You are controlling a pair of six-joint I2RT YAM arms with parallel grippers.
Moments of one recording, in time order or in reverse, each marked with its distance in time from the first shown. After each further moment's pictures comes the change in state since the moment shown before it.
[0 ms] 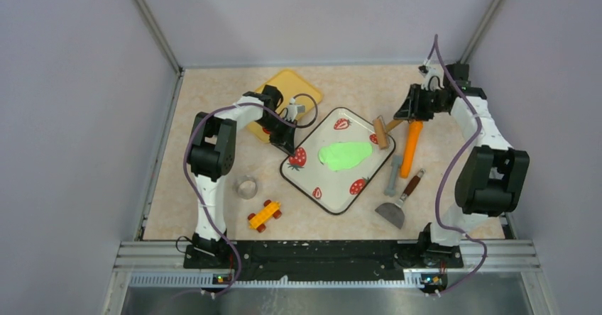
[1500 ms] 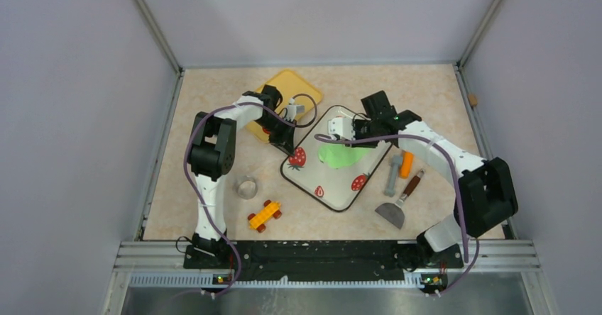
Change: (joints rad) left arm 0.006 0.008 0.013 -0.021 0.006 0.001; right arm 0.607 -0.136 -0.175 0.064 0.361 -1.129
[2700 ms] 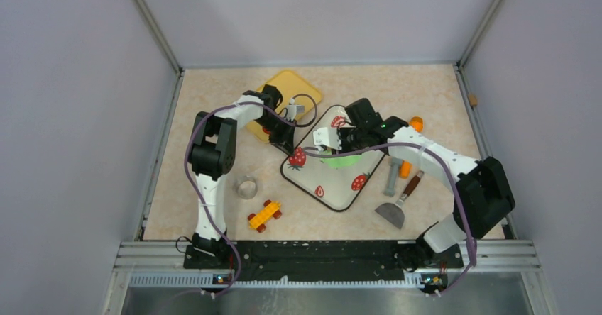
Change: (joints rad) left arm 0.000 0.011 0.016 -0.018 0.000 0.000; right arm 0.132 -0.009 0.008 0.022 -0.040 0.050
